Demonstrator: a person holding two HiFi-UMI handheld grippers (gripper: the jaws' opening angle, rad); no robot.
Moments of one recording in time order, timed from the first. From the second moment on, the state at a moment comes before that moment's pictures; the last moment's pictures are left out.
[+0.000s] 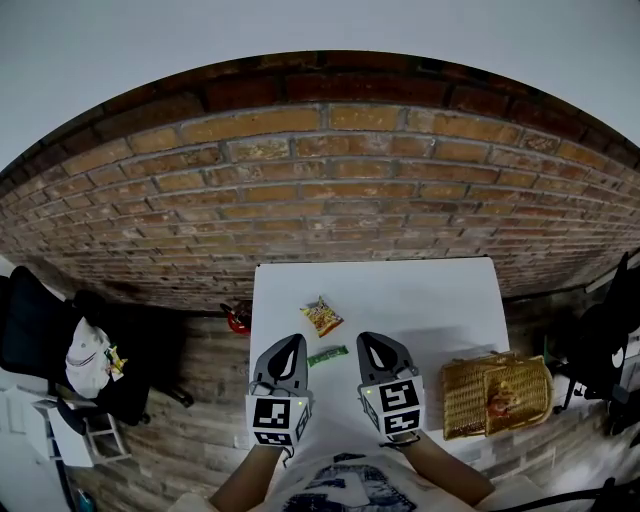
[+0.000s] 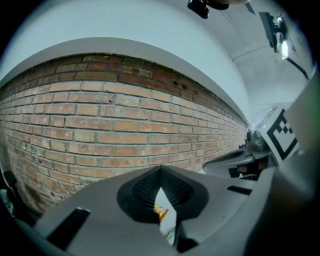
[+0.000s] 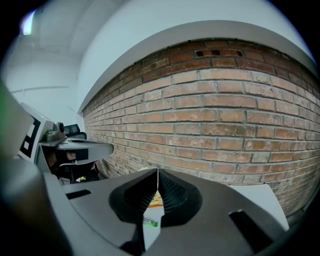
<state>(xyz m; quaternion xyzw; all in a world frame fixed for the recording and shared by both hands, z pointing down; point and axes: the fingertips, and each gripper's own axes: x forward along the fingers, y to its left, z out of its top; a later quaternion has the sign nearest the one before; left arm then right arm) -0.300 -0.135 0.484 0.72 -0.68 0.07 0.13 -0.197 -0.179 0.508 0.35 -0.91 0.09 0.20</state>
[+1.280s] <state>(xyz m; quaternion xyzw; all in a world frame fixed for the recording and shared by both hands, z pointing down) -0.352 -0.188 0.588 0.70 -0.67 0.10 0.21 -0.282 -0.216 0.647 0.22 -0.90 0.17 0.35</state>
